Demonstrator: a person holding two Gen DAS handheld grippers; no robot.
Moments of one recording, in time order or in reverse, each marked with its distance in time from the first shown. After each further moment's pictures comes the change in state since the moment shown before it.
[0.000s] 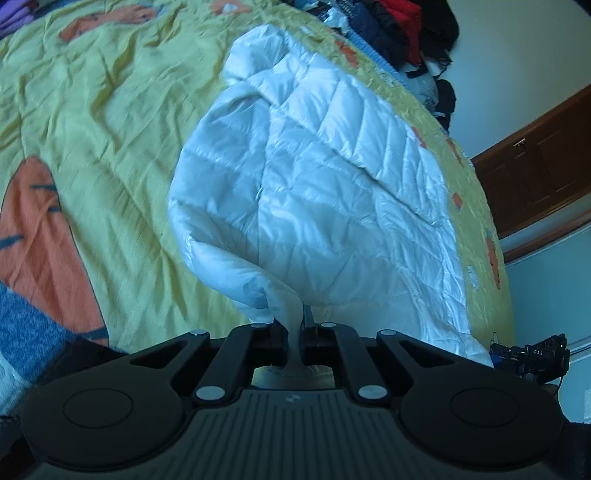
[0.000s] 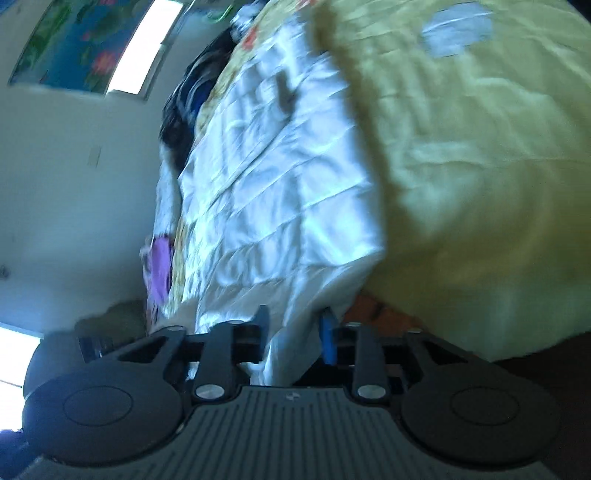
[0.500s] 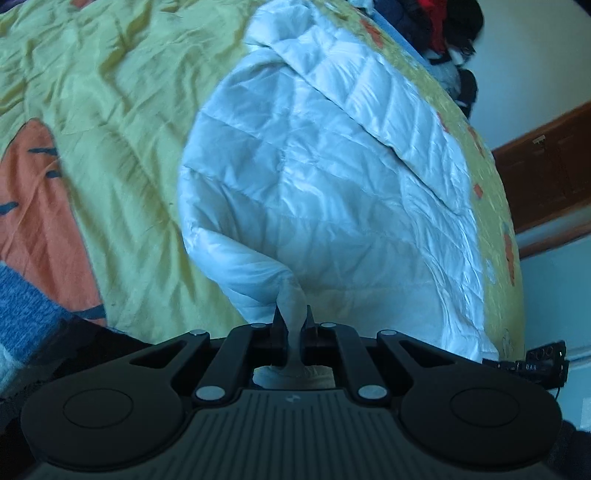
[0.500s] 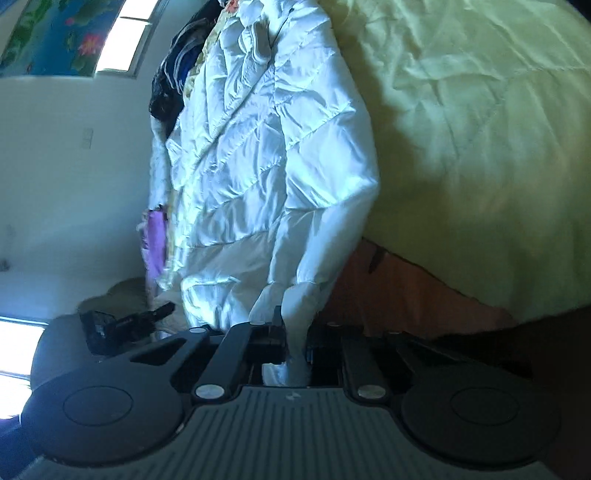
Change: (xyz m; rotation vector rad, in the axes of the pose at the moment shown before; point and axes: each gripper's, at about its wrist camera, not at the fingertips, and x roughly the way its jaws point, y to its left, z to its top) left arm 0.020 0.011 -0.002 -0.059 0.054 0.035; right arm 0.043 -0.004 -0.027 -0.020 0.123 0.004
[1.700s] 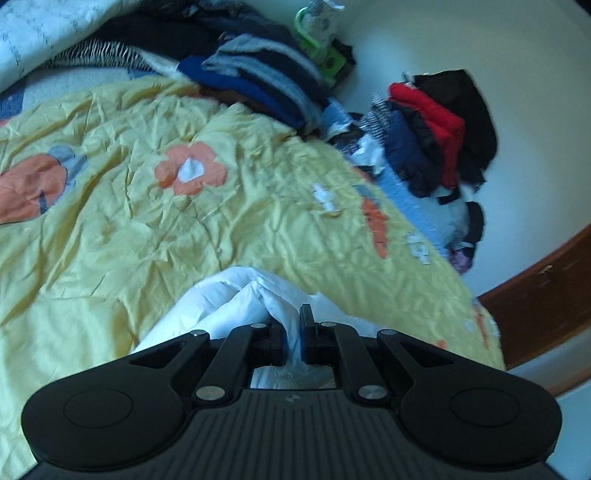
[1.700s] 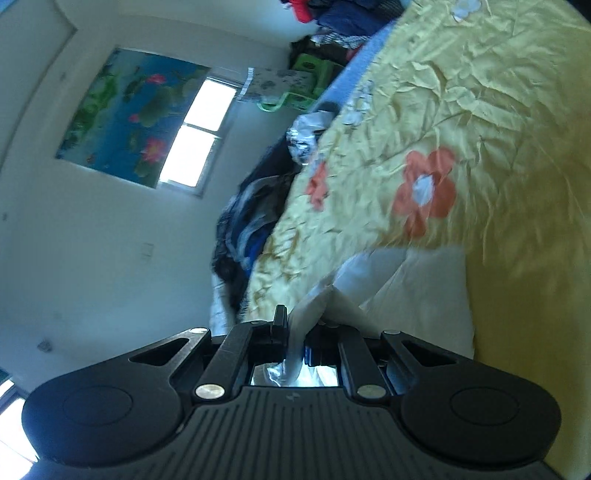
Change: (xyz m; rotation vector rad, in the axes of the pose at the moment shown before) left arm 0.090 -0.064 0.330 -0.102 -0.355 0.002; right arm 0.080 0.056 0.388 -0.042 -0.365 0.205
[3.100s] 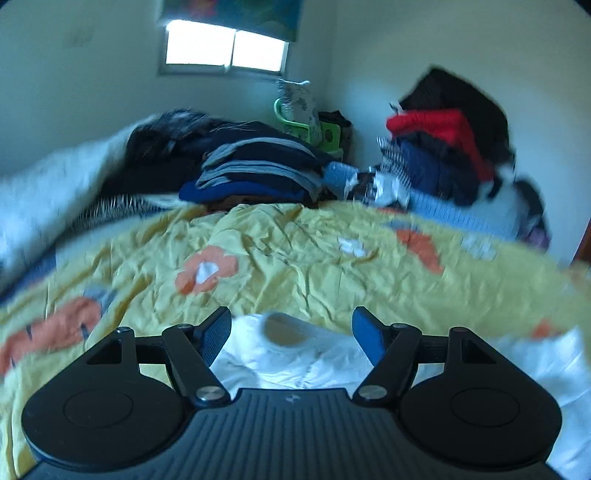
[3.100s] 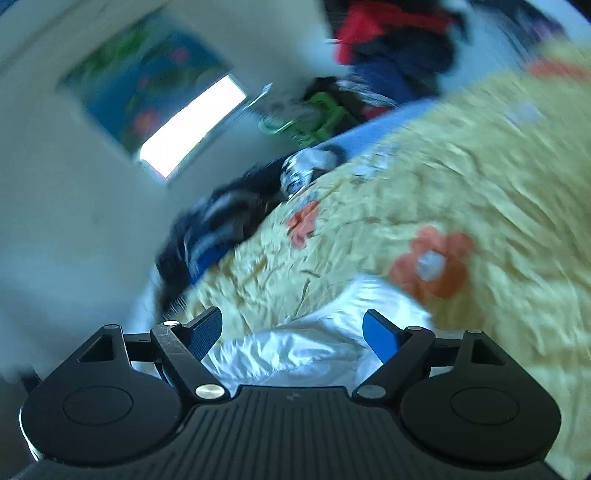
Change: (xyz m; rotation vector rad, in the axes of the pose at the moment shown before) left arm 0.027 -0.075 -0.067 0.470 -0.361 0.323; right arm 0.054 0.079 -0.036 -0.488 -0.100 -0.223
